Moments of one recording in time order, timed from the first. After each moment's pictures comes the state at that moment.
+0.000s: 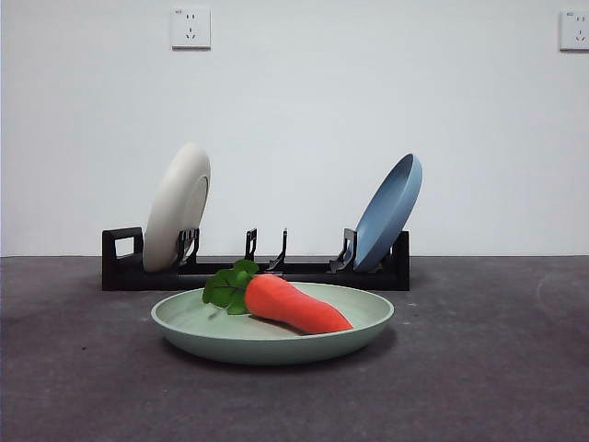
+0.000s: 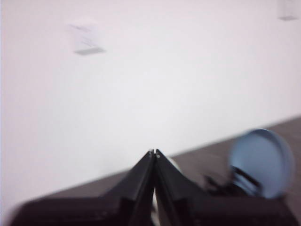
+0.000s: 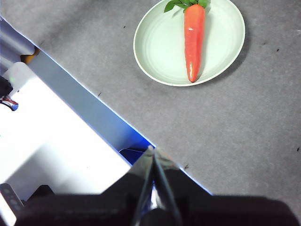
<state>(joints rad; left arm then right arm) -0.14 0.49 0.89 -0.30 0.10 0.14 0.69 0.75 1.03 -1.11 -0.21 0.09</state>
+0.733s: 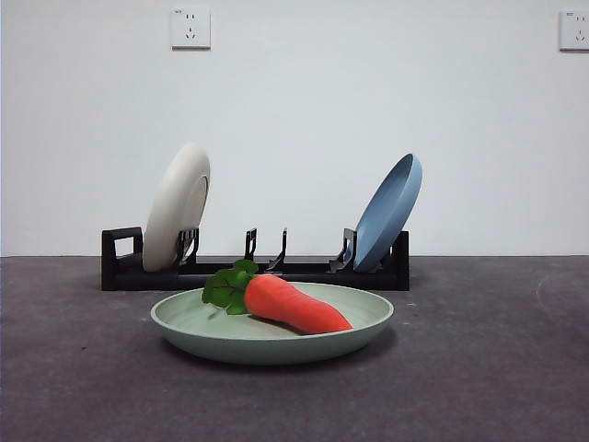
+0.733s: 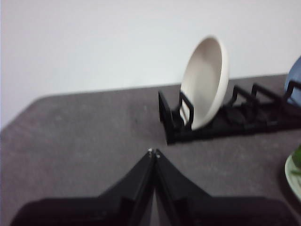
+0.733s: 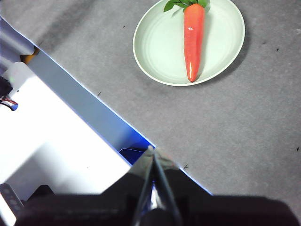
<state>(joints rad) 0.07 0.06 0.07 -0.05 0.10 0.04 0.69 0.75 1.03 -1.11 -0.21 0.09</state>
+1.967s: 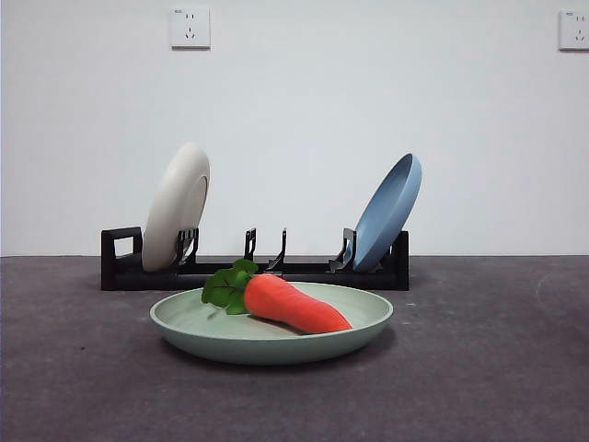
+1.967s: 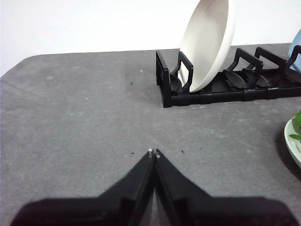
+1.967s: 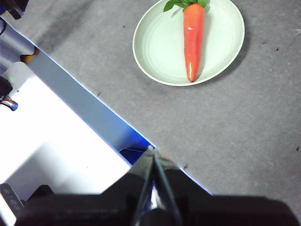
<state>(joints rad) 0.07 0.01 0.02 -0.17 0.11 0.02 0.69 0.75 1.03 -1.11 -0.21 0.09</state>
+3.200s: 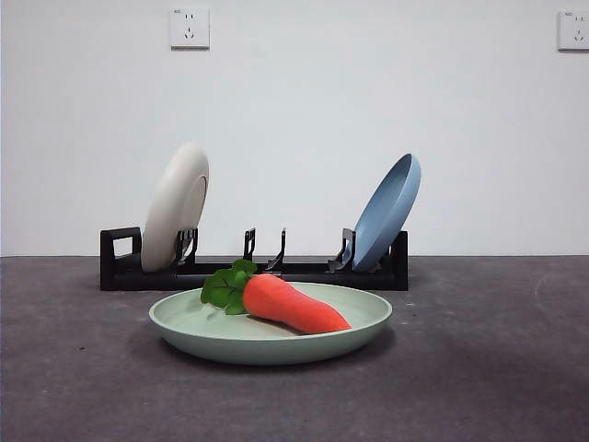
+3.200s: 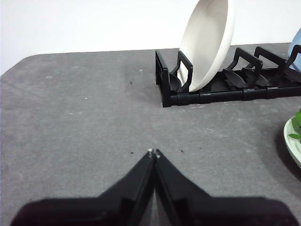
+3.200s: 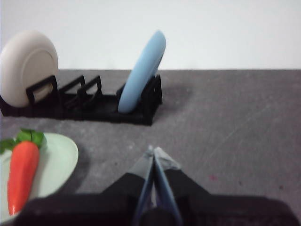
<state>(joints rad) 0.07 0.01 0.02 -0.18 0.11 0.02 0.08 0.02 0.08 -0.14 -0.18 0.02</state>
